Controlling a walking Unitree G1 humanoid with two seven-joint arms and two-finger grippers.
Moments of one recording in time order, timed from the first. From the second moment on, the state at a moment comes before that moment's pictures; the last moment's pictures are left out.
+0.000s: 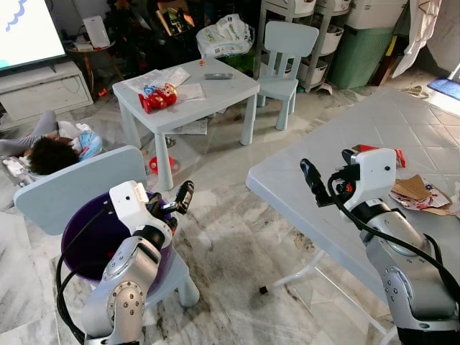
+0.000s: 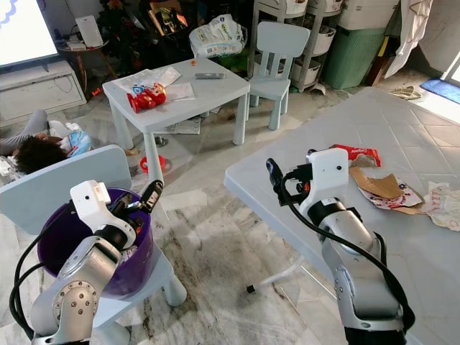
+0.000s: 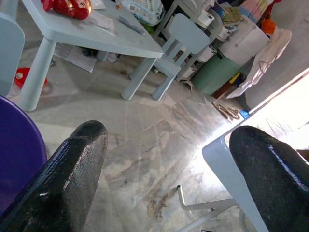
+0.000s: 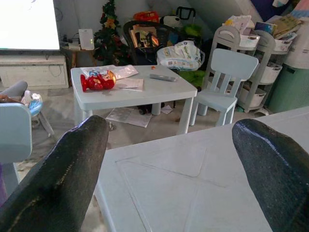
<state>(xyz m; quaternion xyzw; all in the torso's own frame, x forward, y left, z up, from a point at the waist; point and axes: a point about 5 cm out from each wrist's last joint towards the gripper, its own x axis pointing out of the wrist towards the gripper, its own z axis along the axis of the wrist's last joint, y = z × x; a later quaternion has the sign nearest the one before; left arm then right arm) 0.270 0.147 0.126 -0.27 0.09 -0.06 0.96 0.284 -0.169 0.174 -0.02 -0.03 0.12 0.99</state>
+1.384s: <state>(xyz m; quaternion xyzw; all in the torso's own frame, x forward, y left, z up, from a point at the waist) 0.272 0.145 0.127 -0.27 0.09 -0.07 0.96 0.284 -0.169 0.174 -0.02 -0.03 0.12 0.99</state>
